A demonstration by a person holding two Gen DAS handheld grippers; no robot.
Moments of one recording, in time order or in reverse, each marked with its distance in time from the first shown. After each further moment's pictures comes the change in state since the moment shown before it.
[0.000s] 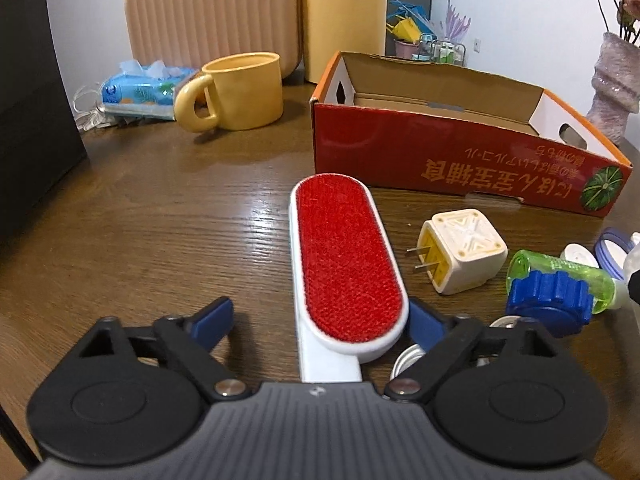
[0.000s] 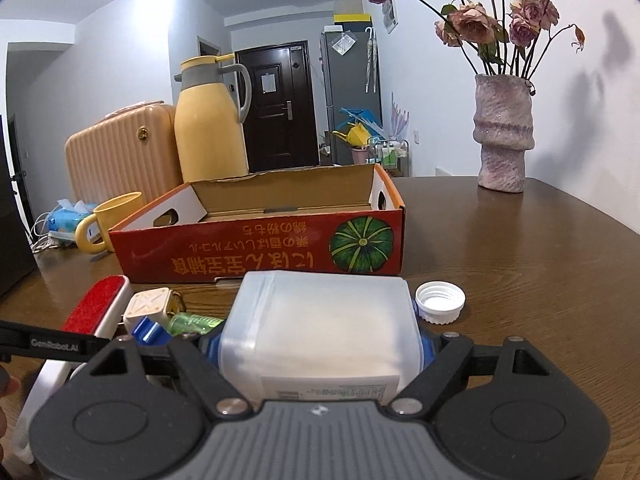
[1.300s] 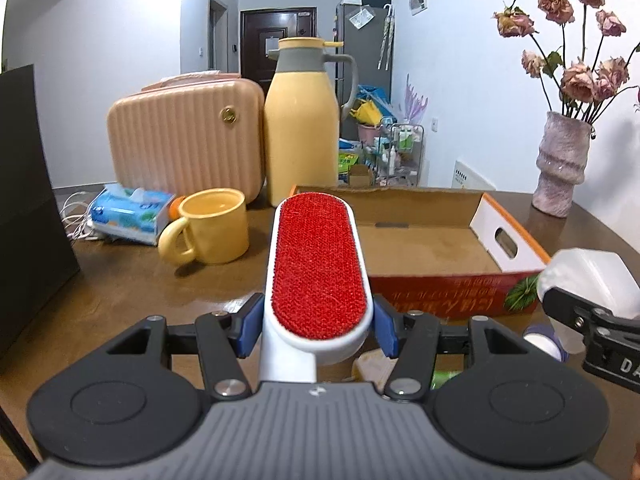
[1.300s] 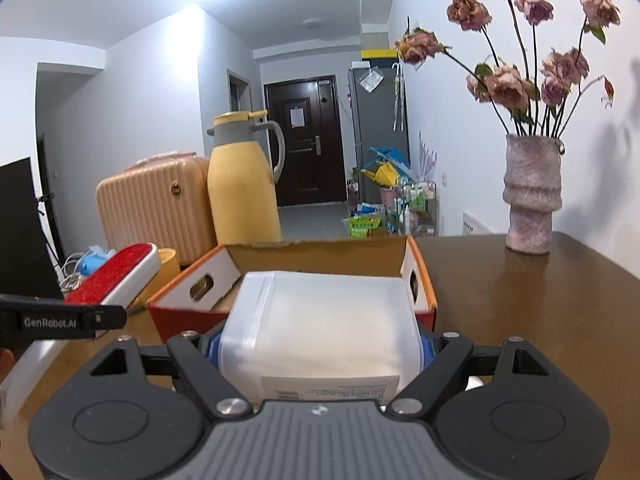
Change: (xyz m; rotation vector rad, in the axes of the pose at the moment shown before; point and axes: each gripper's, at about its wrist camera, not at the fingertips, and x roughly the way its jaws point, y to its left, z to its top) left arm -0.079 -0.021 0.054 0.055 -0.269 -0.084; right arm -0.015 0.013 0.058 -0.028 -0.110 0.084
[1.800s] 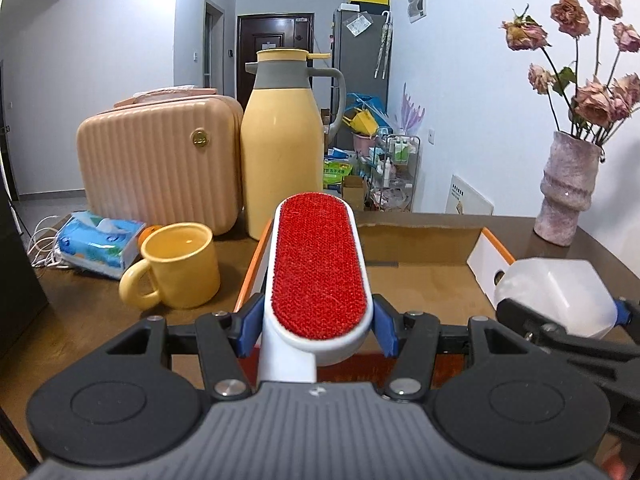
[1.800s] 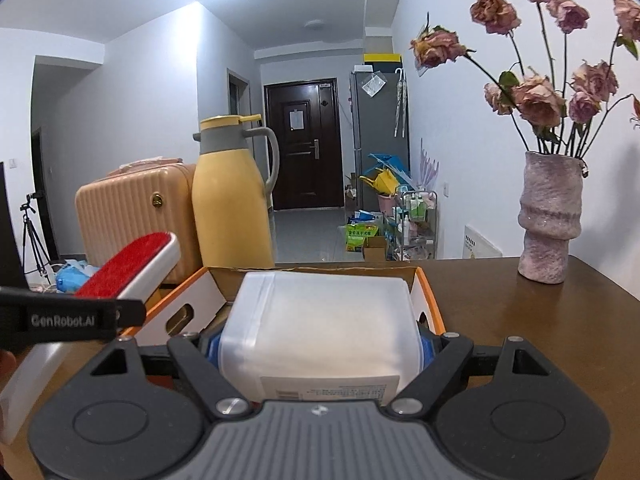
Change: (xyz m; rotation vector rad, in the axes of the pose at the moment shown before) left arm 0.053 -0.022 0.047 -0.018 -0.019 -0.013; right arm 0.066 0.000 0.040 -0.030 -0.009 -0.016
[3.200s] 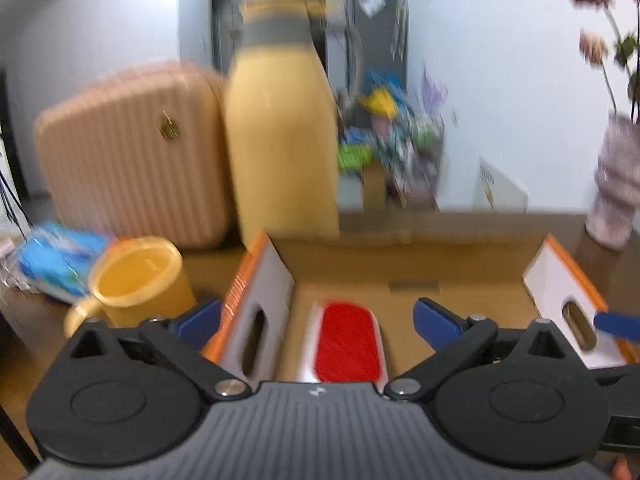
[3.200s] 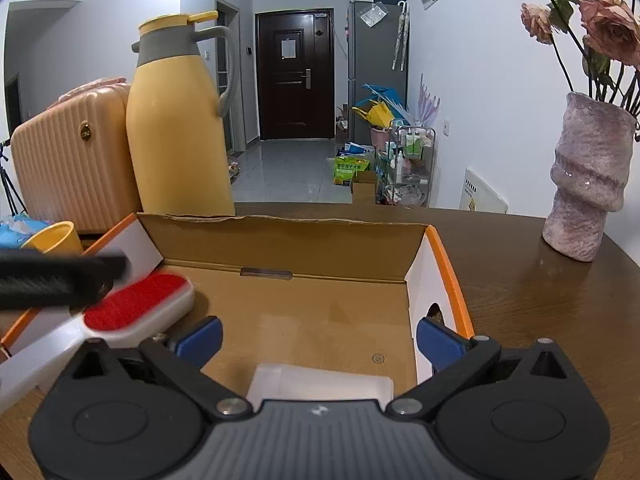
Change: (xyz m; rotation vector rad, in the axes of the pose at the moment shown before) left arm 0.107 -0.006 0.027 0.025 0.027 0.077; right arm 0.141 -0.020 0.008 -0.034 0.231 -0.042
